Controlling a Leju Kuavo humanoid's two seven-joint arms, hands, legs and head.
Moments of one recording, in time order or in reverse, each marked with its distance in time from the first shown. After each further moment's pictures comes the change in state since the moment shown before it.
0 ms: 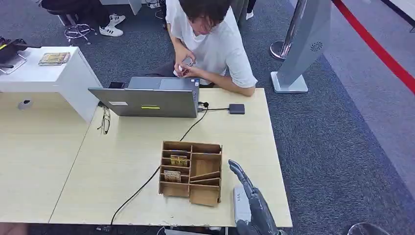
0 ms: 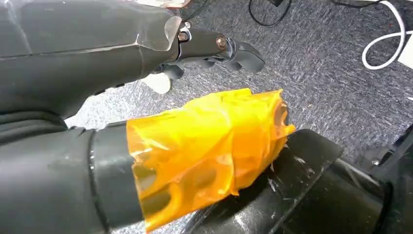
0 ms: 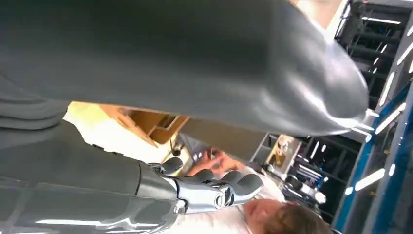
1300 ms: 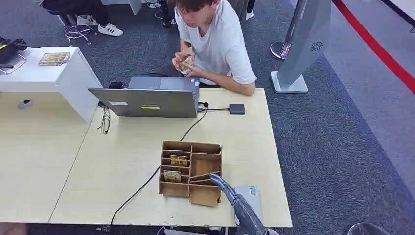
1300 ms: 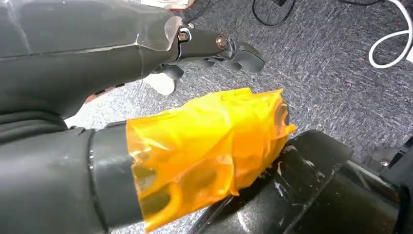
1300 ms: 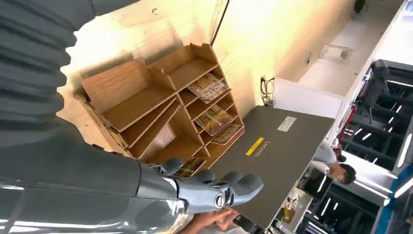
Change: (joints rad) left arm -0.002 0.001 0.000 0.000 -0.011 -0.007 0.021; right arm -0.095 -0.066 0.105 0.129 -0.047 0.070 0.001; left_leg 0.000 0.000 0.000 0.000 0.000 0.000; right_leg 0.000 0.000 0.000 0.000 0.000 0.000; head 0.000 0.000
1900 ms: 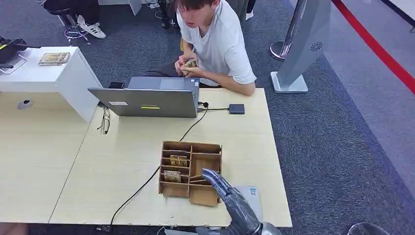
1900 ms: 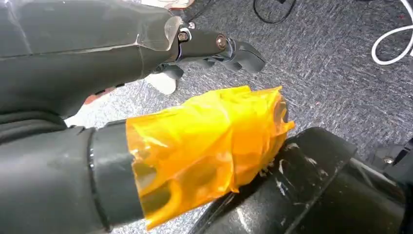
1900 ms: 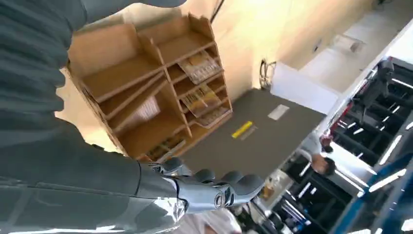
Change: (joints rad) left arm -0.004 0.002 -0.007 0.000 -0.003 -0.018 0.018; right arm -0.056 0.056 -0.013 0.016 0.255 -0.012 0.053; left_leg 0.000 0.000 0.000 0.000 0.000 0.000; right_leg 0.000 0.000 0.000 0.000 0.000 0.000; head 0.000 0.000
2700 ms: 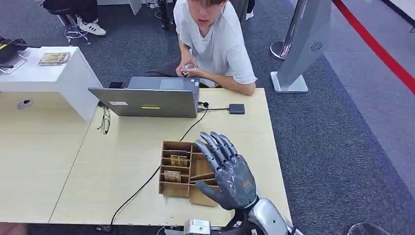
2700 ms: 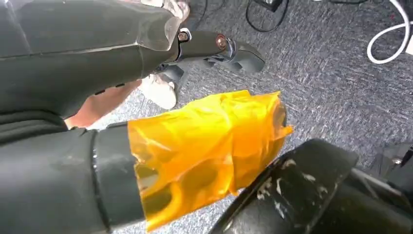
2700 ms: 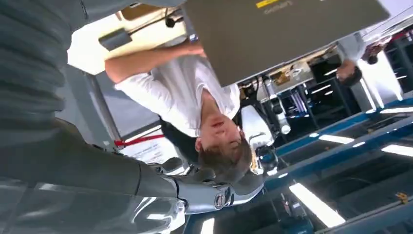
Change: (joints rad) left arm -0.021 0.022 -0.062 -0.025 -0.027 -0.055 0.025; right arm -0.161 0.076 -0.028 -0.026 0.665 -0.089 0.321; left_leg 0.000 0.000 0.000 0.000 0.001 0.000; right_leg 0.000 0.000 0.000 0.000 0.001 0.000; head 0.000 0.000
